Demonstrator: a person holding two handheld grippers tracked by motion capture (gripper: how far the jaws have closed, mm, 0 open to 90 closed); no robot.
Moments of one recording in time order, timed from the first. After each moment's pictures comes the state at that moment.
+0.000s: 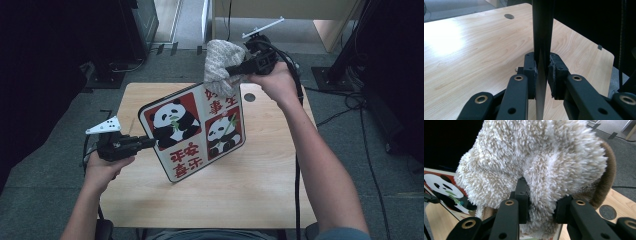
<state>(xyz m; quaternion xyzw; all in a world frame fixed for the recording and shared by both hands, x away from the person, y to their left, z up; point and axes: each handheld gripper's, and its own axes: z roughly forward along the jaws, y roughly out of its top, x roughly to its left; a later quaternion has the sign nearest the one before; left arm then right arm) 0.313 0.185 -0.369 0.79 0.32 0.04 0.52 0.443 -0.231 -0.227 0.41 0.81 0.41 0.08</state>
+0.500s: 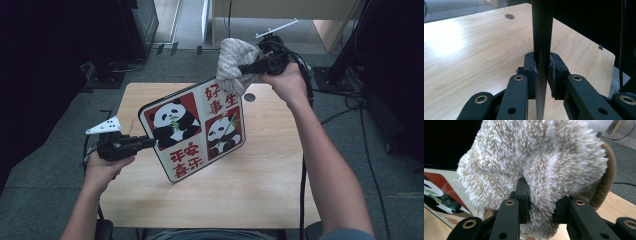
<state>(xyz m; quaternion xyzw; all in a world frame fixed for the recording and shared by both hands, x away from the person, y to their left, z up) 0.313 0.184 -0.369 0.79 0.32 0.04 0.52 0.445 -0.260 -0.231 0.43 0.80 0.40 0.11</state>
